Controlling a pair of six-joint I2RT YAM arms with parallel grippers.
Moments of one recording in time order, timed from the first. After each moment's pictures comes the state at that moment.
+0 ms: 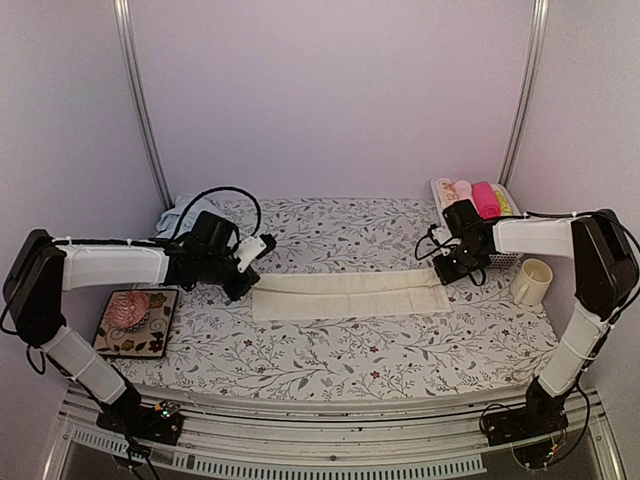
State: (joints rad) left arm -0.58 1.54 0.89 -0.16 0.02 0.35; right arm 0.37 1.74 1.10 -0.45 0.12 -0.04
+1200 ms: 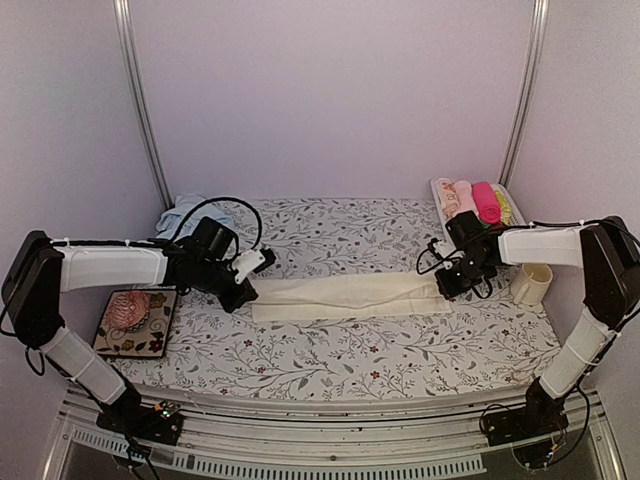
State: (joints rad) left arm -0.58 1.53 0.89 -0.32 0.13 0.34; right arm 0.39 1.67 0.99 -0.47 0.04 -0.02
